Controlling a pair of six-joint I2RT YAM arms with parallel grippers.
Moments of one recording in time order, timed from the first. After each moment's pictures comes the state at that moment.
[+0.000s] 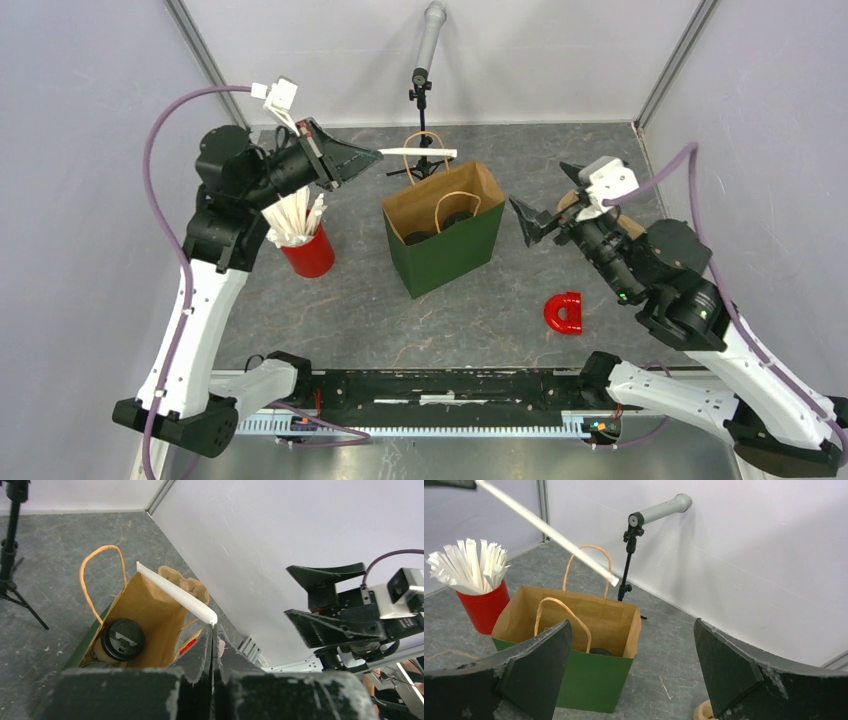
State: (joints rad) left arm -0.27 1.07 1.48 -0.39 0.64 -0.69; right arm 0.93 0.79 1.21 -0.30 0.37 -0.24
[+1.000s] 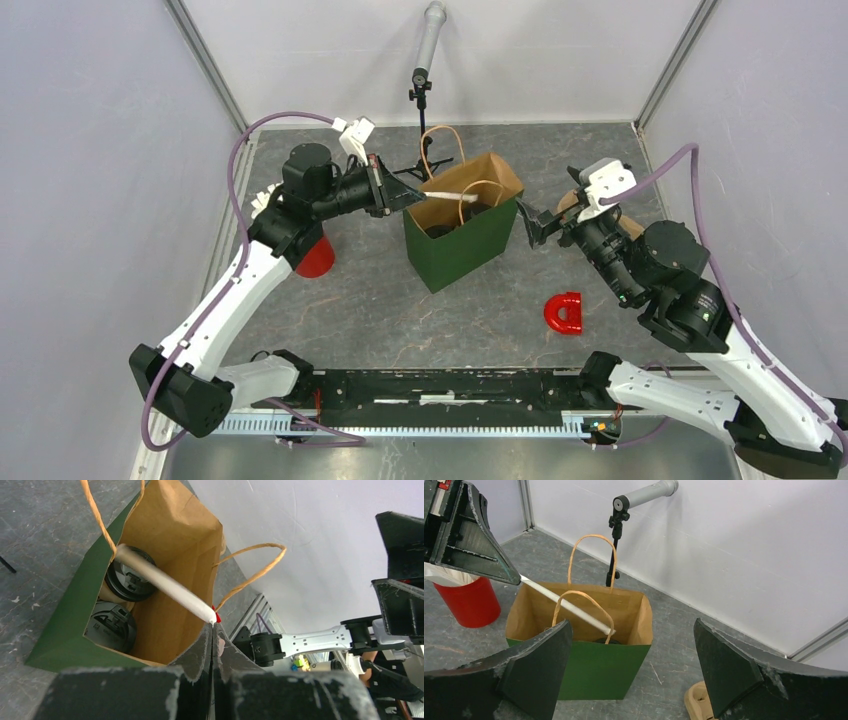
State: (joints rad) left arm -0.48 1.16 1.19 -0.24 0.55 -0.67; right arm 0.93 0.76 1.21 -0.35 0.43 -0.23
